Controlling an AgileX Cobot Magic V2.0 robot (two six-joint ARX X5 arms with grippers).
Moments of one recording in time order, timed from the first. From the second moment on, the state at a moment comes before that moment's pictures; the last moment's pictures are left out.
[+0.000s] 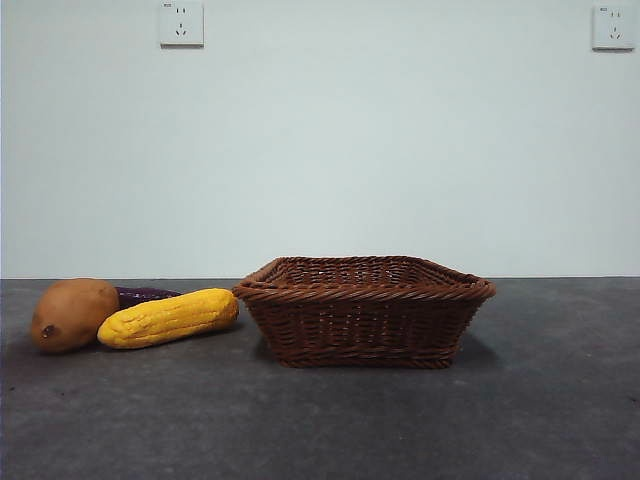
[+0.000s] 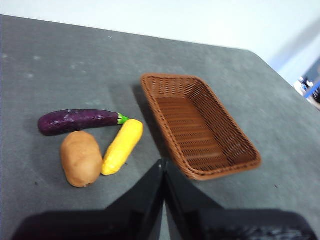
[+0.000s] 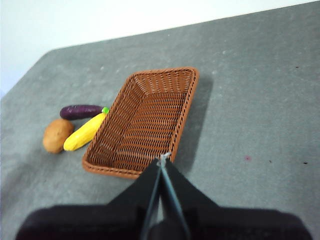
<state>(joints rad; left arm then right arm) 0.03 0.43 0.77 -0.74 0.50 -0.16 0.01 0.49 0.93 -0.89 -0.42 0.12</state>
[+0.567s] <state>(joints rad) -0.05 0.53 1.00 -0.93 0.50 -0.05 0.01 0.58 1.09 -1.07 -0.46 0.00</state>
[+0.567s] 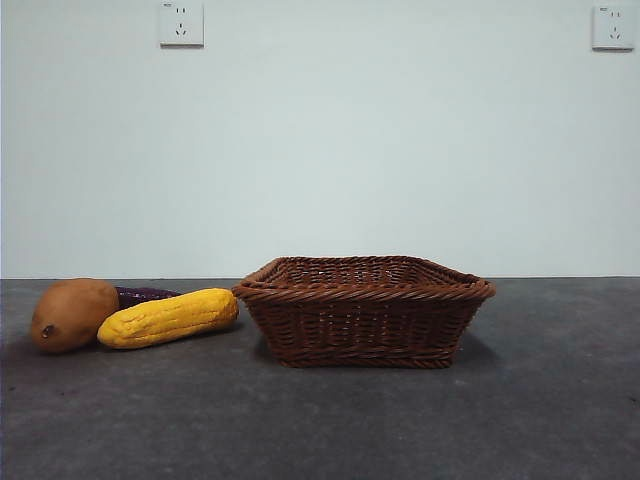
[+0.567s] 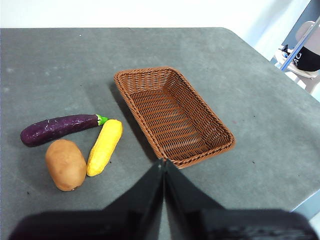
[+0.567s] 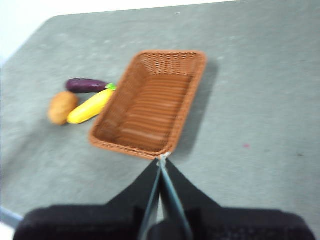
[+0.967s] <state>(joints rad) -0.05 0.54 1.00 -0.93 0.50 -0.05 0.01 0.61 1.09 -1.08 -0.49 0.00</state>
